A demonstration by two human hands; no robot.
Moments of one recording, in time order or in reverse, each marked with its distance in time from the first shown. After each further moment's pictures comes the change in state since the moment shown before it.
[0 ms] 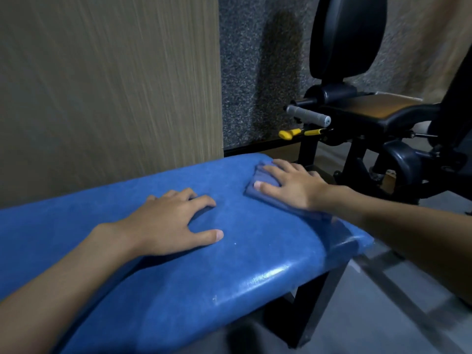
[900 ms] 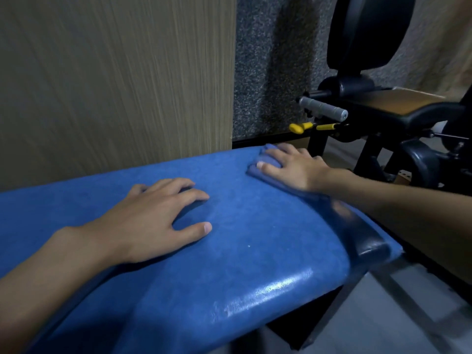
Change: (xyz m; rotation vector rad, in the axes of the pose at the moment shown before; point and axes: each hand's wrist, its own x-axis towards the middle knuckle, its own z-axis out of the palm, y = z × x) left_hand -0.014 -0.030 0.008 0.012 0.107 0.034; right_hand 0.047 -0.009 0.000 -0.021 0.016 0.005
